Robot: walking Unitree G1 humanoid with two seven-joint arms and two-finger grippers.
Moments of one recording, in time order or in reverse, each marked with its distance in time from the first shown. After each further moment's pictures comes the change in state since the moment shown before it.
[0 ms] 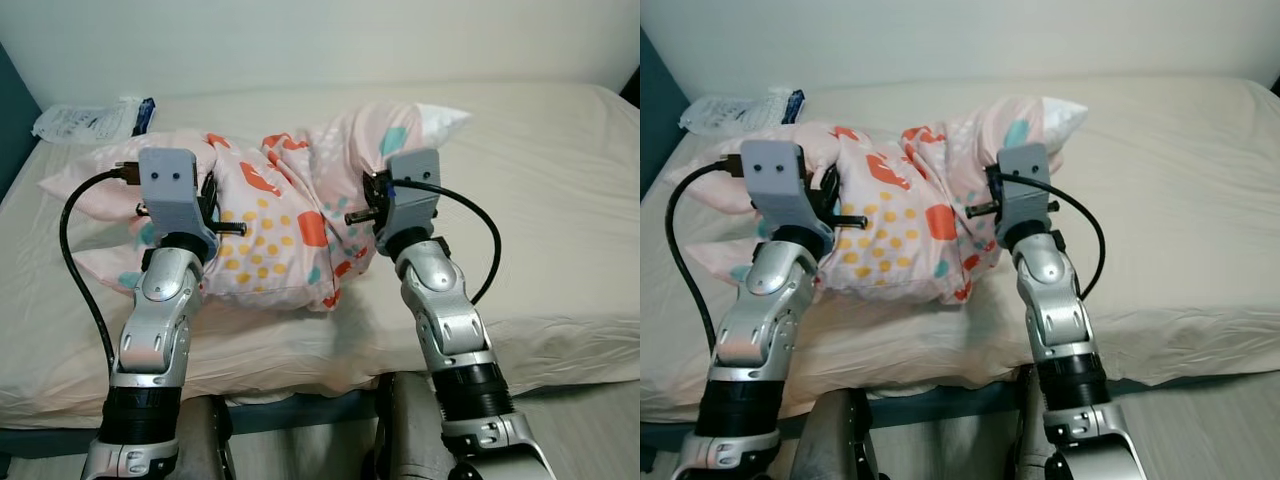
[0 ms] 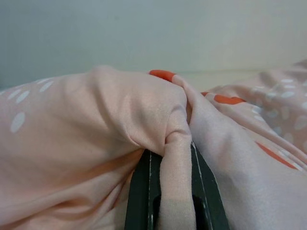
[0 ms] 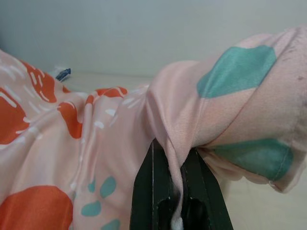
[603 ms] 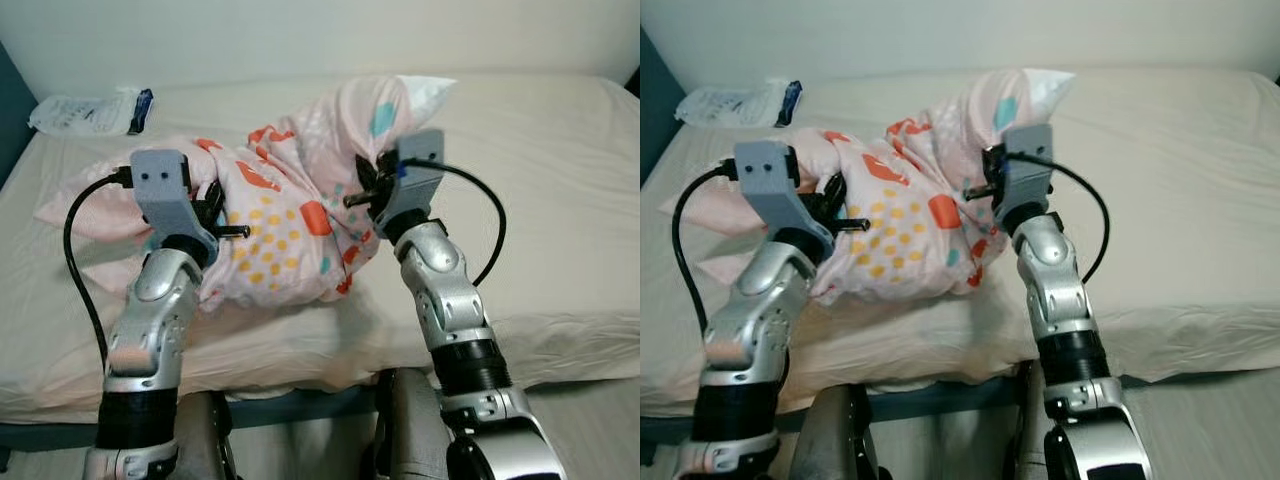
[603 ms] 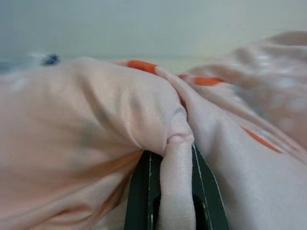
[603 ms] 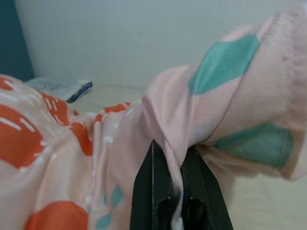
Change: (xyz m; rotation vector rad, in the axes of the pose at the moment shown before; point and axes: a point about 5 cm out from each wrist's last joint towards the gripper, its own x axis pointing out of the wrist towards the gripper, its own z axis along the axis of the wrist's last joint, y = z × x) left arm -0.002 0.008 0.001 -0.080 0.058 -0.007; right arm 0.015 0.002 0.019 -0.013 -0.091 0.074
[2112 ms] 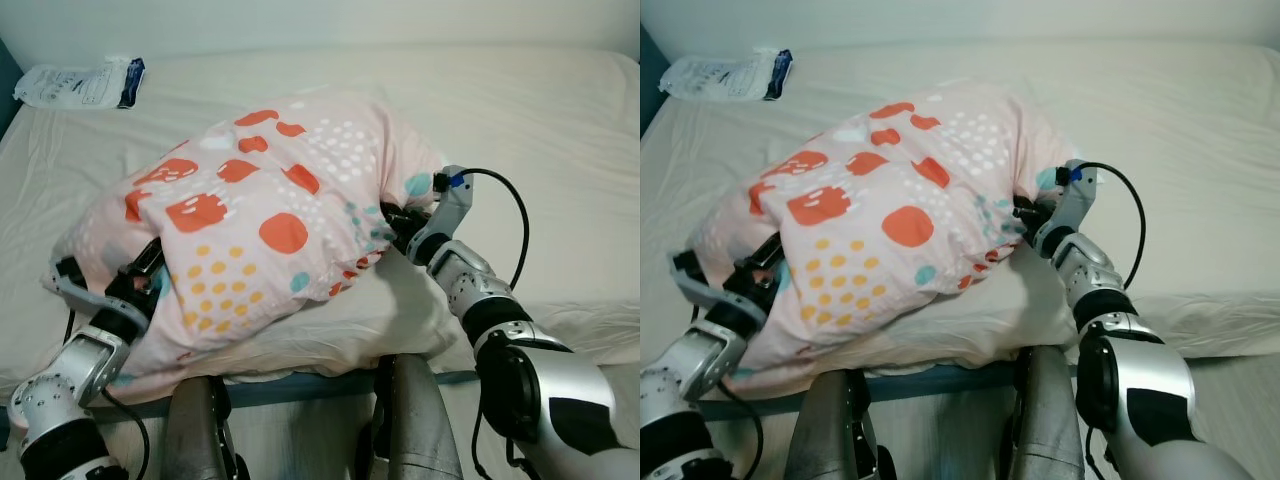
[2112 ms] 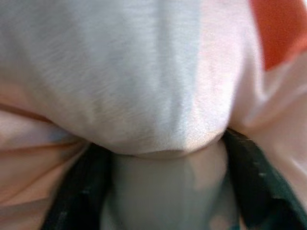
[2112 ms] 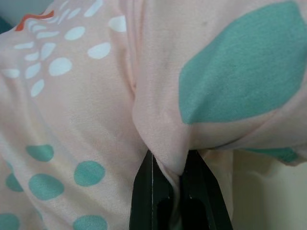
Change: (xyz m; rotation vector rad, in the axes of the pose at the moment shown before) left arm -0.051 0.079 -0.061 -1.061 0.238 -0.102; right arm -0.002 -0.065 -0.084 0.526 0.327 0.003
